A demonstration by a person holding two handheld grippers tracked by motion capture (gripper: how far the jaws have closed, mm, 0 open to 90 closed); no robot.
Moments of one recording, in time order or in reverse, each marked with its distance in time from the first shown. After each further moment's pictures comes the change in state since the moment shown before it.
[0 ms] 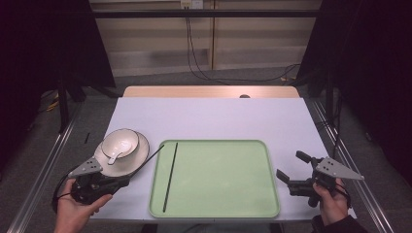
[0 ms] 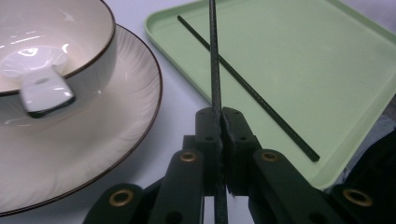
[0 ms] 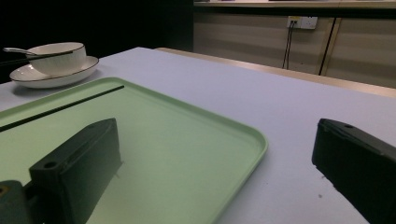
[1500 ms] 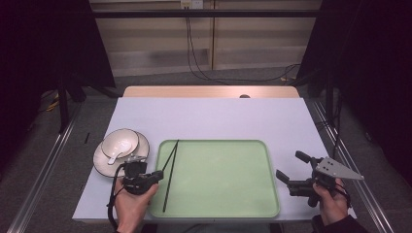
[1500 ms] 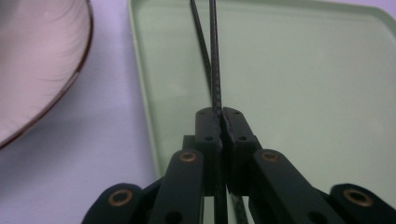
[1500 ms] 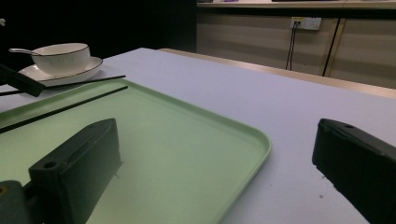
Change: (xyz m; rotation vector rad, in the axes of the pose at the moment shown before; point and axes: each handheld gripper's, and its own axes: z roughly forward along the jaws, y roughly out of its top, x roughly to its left) left arm -0.065 0.033 0.093 0.047 0.231 -0.372; right arm 0.001 0.000 0.000 -0.004 0.011 0.000
